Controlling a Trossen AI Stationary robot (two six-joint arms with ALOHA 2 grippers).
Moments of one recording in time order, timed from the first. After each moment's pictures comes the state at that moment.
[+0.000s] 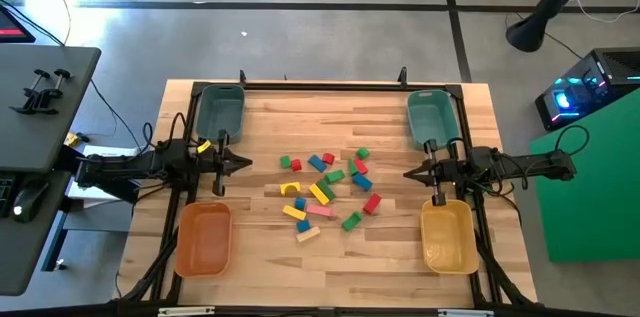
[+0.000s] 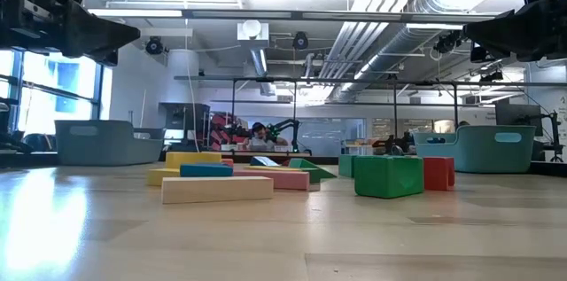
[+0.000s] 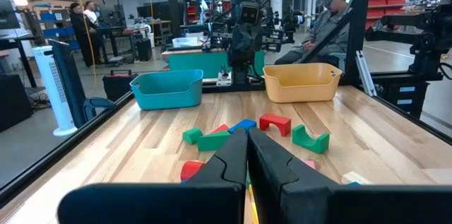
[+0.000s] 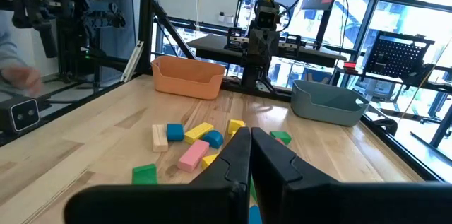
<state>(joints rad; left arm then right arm) 0.03 0.00 0.01 0.00 -0.01 0.08 0.12 0.01 0.01 0.01 0.01 -0.18</state>
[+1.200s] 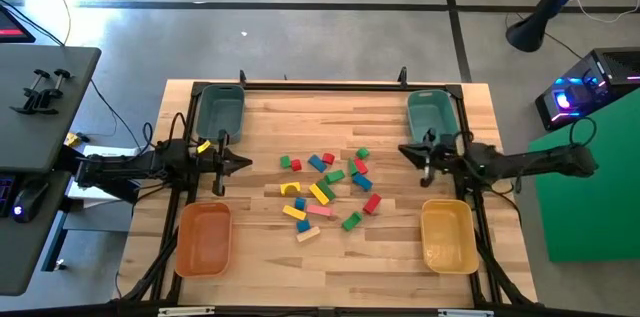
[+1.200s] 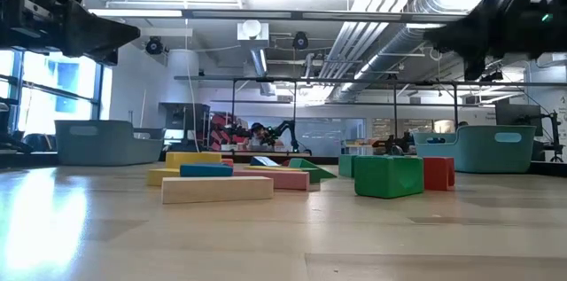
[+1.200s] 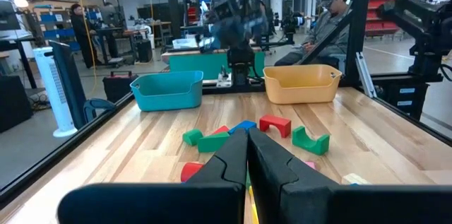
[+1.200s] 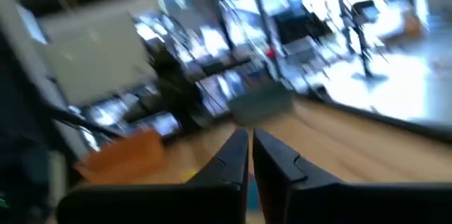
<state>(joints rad) 0.03 0.00 0.01 0.01 -0.01 0.08 0.03 0.39 0.01 0.46 0.31 0.29</state>
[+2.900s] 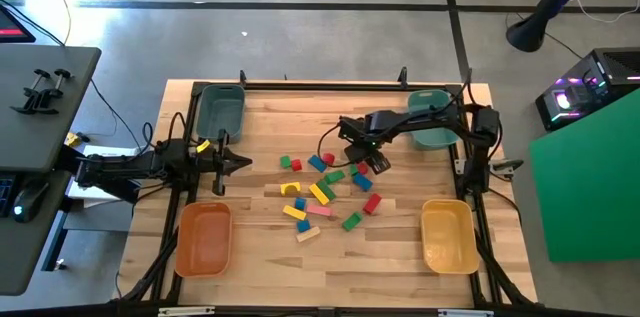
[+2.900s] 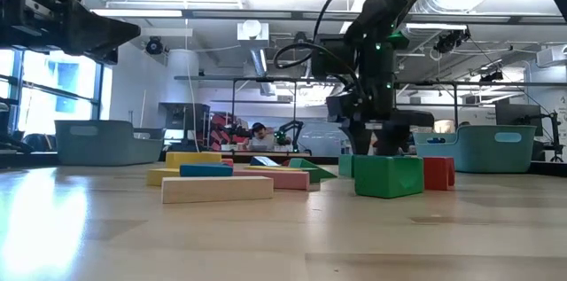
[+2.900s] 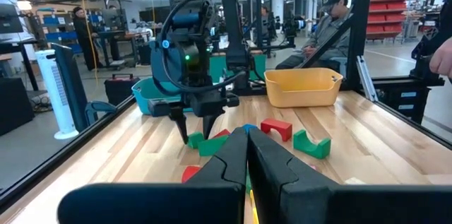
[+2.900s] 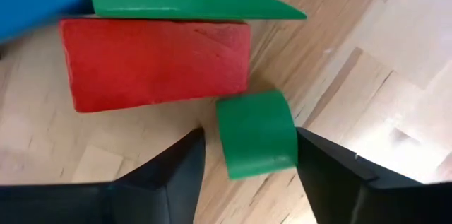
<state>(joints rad) 0.03 0.00 0.01 0.02 -0.01 0.08 -0.27 1.90 1.18 -0.74 0.06 -0.79</state>
